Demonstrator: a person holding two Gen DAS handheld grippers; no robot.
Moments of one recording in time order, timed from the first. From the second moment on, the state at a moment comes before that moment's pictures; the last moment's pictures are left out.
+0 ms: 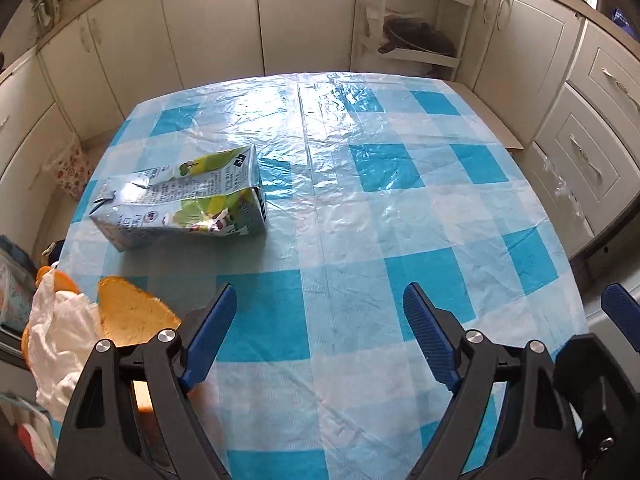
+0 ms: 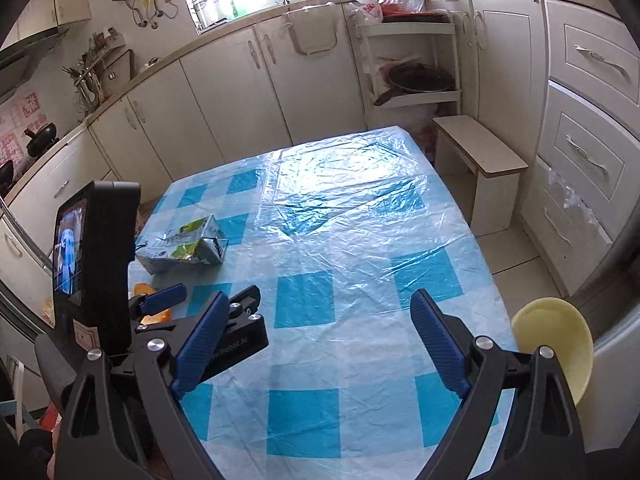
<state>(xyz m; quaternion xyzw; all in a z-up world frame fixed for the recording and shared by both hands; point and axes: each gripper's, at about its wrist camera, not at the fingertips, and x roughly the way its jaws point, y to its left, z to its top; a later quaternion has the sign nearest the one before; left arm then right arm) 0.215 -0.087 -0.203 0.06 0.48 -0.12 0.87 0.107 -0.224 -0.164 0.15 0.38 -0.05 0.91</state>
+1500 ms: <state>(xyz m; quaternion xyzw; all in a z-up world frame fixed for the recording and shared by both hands) 0.257 -0.090 -0.230 0.08 0.46 -0.14 0.87 0.140 -0.247 -0.219 0.19 0.40 -0.13 0.89</state>
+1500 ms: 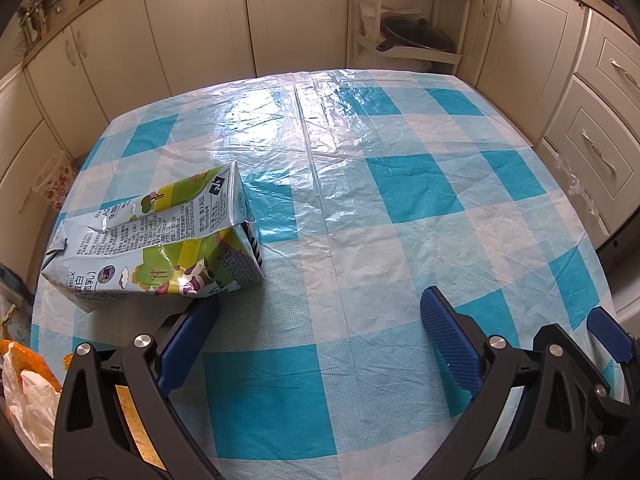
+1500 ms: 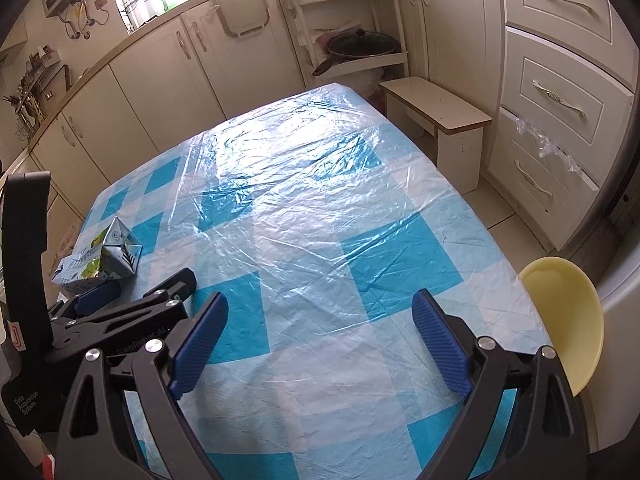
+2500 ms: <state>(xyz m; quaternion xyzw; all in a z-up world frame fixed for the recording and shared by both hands) 0.257 -0.090 -0.230 0.08 0.46 -0.14 0.87 0.123 -0.258 -0.218 0.24 0.38 -0.06 0.89</state>
